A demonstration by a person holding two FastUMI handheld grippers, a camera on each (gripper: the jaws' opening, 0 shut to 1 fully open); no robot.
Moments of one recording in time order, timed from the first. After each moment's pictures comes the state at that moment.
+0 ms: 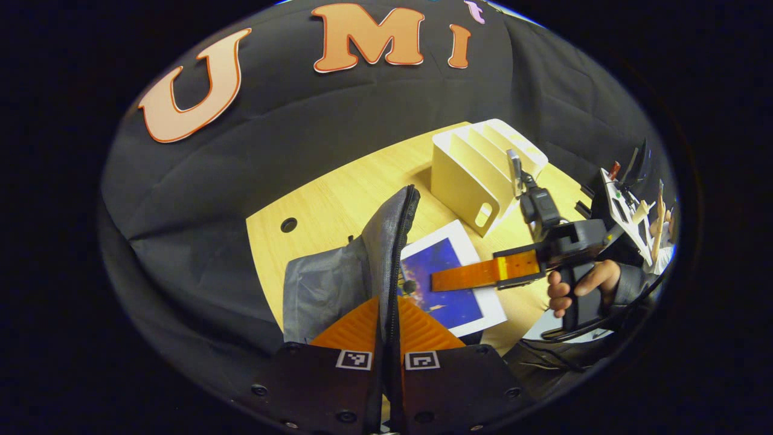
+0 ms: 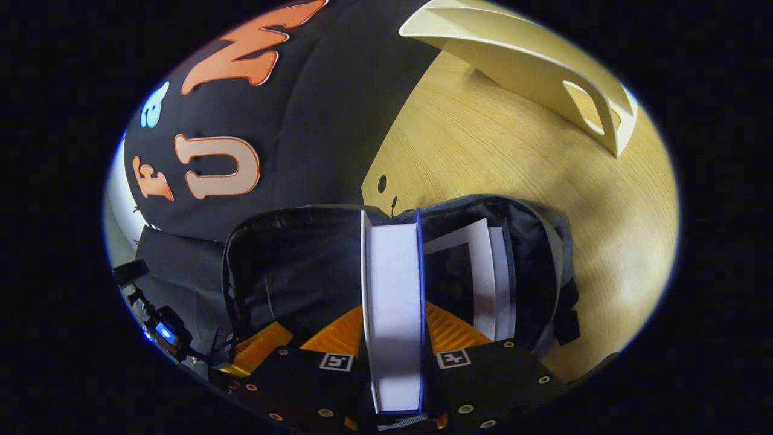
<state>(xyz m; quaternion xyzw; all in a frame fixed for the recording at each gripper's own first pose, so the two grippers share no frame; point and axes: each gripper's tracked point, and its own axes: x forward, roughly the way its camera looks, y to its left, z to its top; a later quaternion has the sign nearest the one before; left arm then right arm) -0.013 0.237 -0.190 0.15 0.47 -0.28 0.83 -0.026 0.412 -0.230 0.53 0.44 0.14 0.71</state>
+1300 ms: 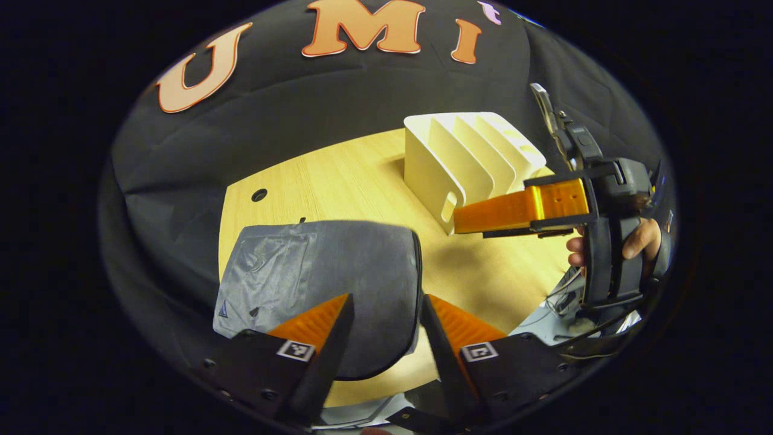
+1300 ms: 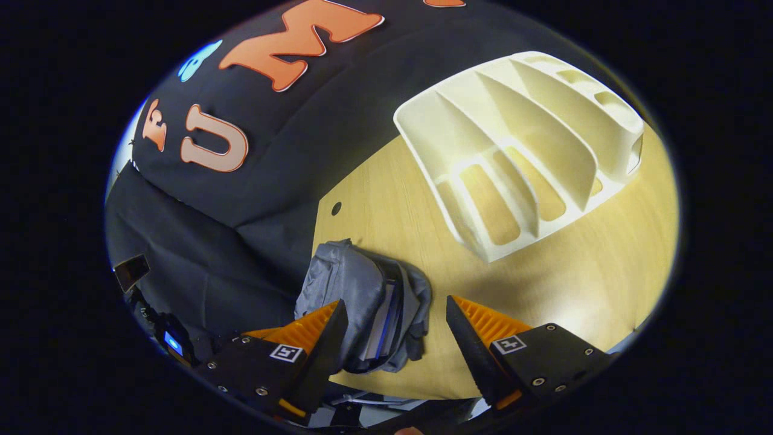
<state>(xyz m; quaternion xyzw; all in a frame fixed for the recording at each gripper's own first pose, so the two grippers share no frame) -0.098 0.081 -0.235 0.09 0.48 -0.21 0.84 -0.052 0.233 -0.211 0.33 0.44 0.10 0.83</state>
